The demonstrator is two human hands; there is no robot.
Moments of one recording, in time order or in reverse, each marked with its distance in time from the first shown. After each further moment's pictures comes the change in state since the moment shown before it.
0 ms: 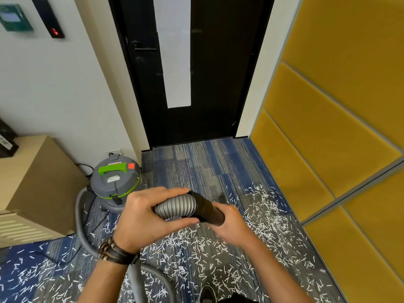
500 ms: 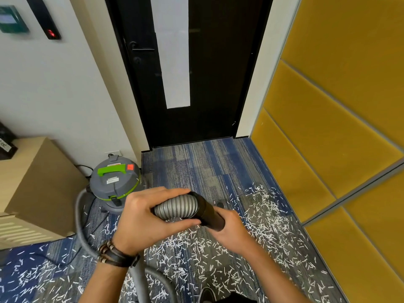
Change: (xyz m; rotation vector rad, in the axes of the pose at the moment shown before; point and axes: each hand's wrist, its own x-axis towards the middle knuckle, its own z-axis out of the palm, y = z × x) left_hand 0.012 0.010 0.008 -0.030 0.012 0.008; right_hand -0.005 0.009 -0.001 0.066 0.018 0.025
